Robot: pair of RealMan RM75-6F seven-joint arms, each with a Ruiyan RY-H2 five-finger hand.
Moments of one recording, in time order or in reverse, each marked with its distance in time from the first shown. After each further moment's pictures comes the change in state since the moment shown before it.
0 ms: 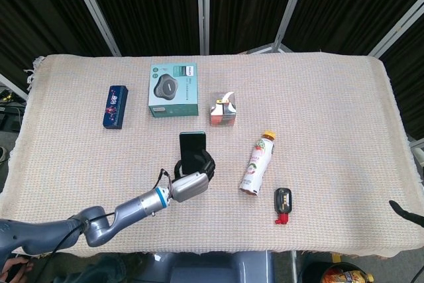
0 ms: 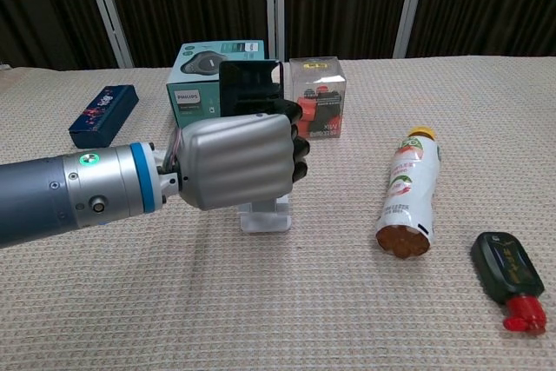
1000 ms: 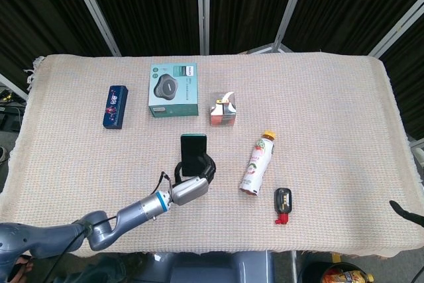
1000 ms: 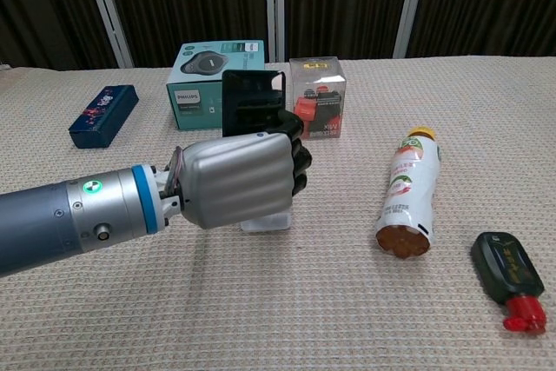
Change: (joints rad) left arm 0.019 -0.063 0.036 0.067 0.010 0.052 0.050; right arm 0.000 0.002 0.001 0.000 0.003 -0.002 0.004
